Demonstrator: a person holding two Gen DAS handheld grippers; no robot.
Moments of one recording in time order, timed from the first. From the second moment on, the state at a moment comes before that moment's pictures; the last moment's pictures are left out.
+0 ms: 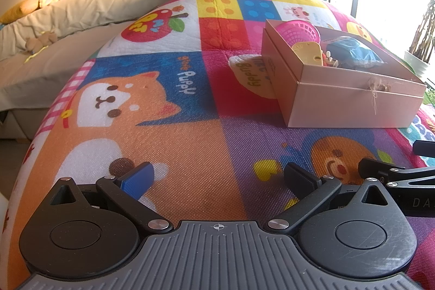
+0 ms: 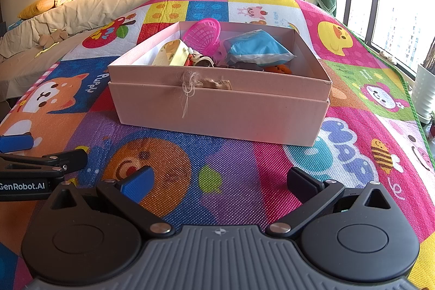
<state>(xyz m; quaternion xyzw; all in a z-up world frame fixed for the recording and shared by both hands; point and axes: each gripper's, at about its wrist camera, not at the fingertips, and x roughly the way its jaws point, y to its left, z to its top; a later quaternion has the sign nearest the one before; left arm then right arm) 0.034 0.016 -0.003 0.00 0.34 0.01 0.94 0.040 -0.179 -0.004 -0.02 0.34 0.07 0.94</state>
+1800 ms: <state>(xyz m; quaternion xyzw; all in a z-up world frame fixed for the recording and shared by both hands) 0.033 0.016 -0.003 0.00 0.34 0.01 0.94 0.040 -0.180 -0.003 -0.02 0.34 0.07 0.94</state>
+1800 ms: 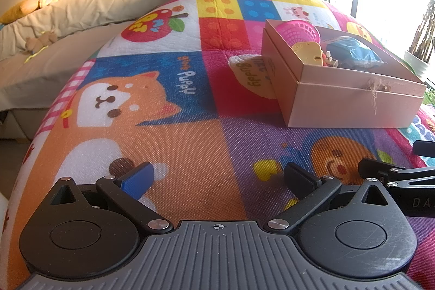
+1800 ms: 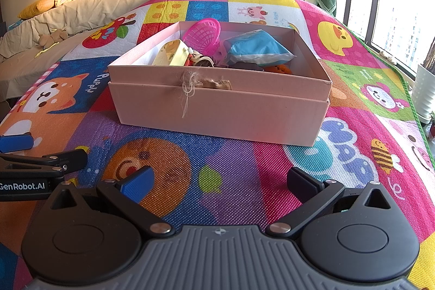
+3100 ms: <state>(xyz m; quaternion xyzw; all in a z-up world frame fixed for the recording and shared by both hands) 0.041 0.020 0.001 0.01 0.36 -0.01 0.93 0.040 -0.180 -0.003 -0.02 0.34 0.07 0.94</state>
